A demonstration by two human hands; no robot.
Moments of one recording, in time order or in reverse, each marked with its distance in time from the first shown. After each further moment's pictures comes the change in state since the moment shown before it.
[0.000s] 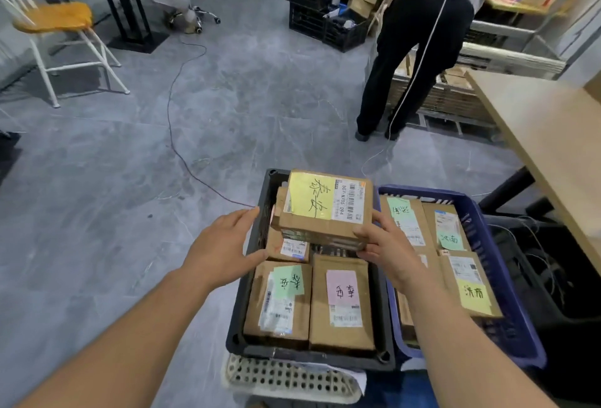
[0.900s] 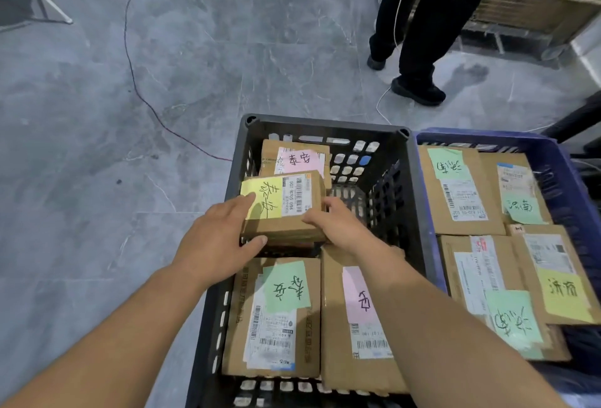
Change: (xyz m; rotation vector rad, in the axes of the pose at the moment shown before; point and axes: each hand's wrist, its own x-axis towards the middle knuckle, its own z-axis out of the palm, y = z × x) left_hand 0.148 -0.046 0.141 -0.013 -0.126 -0.053; right_hand 0.197 0.115 0.057 -0.310 -0.172 0.286
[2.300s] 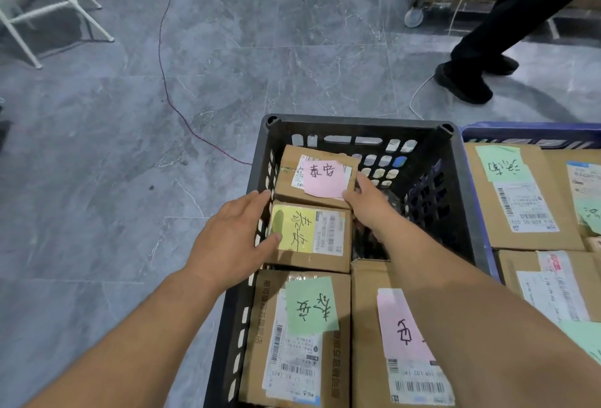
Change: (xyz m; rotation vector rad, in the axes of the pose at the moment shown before) left_hand 0.019 -0.014 0.009 0.010 0.086 -0.016; right_hand 0.094 0.005 -0.008 -0.136 0.152 -0.138
